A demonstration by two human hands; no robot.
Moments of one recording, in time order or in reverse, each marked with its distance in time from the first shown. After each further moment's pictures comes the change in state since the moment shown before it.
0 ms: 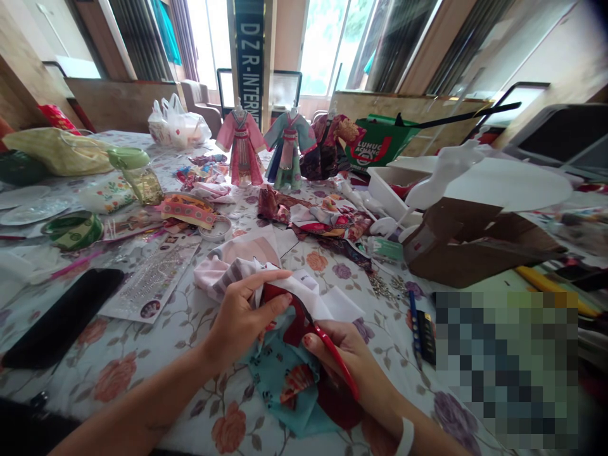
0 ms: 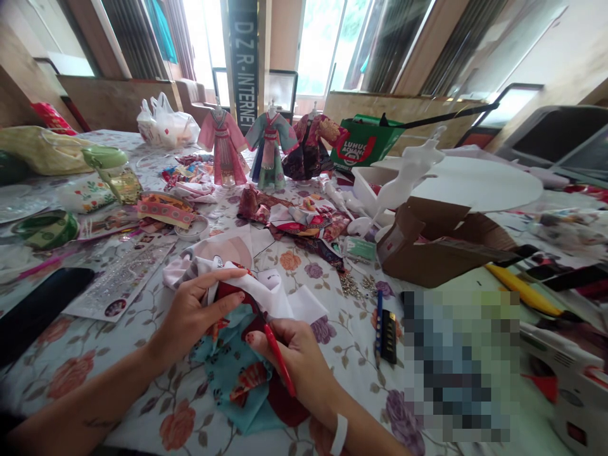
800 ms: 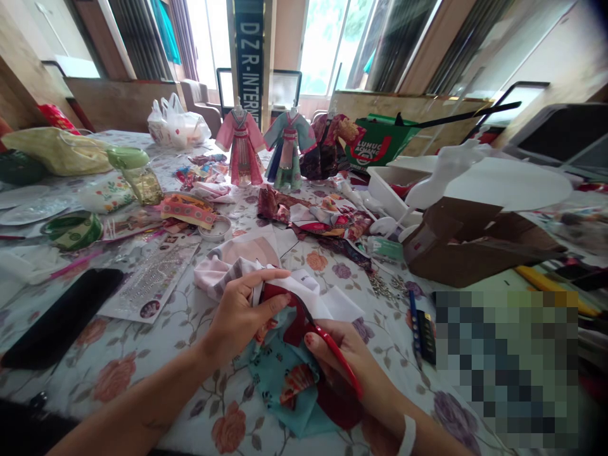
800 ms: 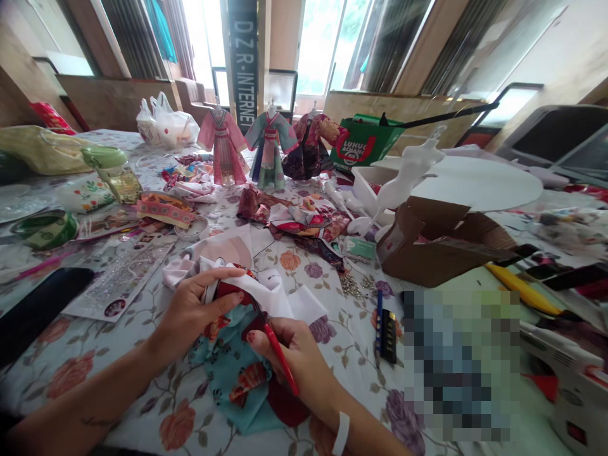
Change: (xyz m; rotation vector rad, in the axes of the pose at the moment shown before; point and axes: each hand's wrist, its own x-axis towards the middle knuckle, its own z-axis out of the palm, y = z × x) left_hand 0.002 0.000 0.001 -0.039 0.021 -0.082; right_hand 0.002 -0.003 -0.002 -0.003 -0.038 -0.059
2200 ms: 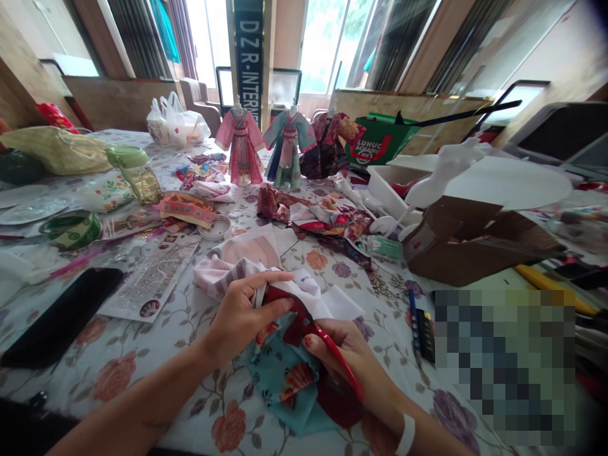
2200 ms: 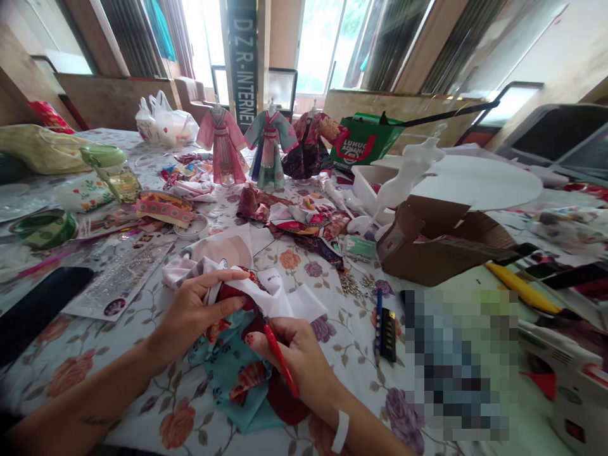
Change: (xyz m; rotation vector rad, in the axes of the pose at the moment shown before) left_hand -0.001 0.000 -0.001 -0.039 -0.117 -0.006; right_hand -0.001 0.001 -0.001 -0.061 0.004 -0.030
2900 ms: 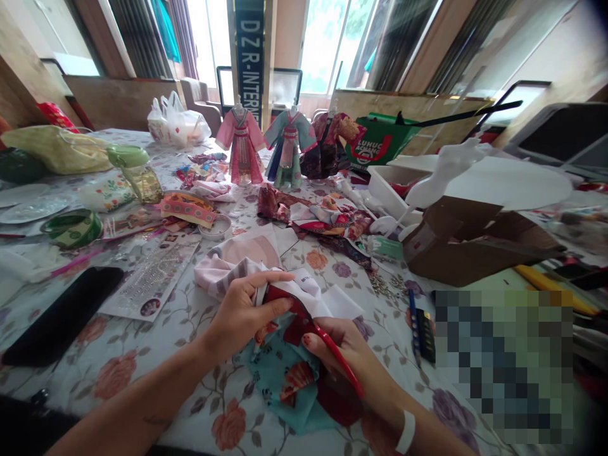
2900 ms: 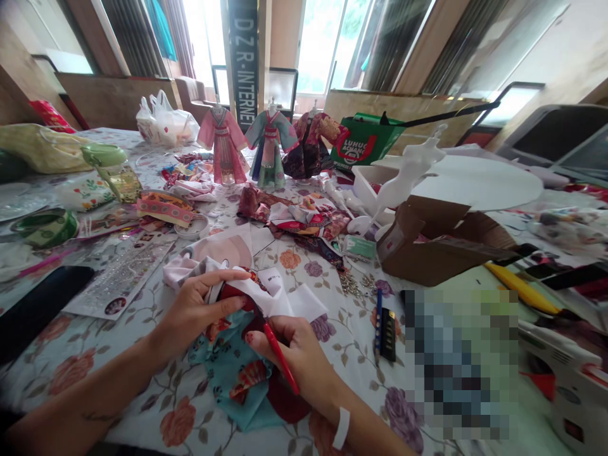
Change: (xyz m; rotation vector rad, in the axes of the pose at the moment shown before) left_hand 0.000 0.001 -0.002 -0.002 -0.015 -0.050; right_hand 0.000 -0.001 0.000 0.029 -0.023 0.035
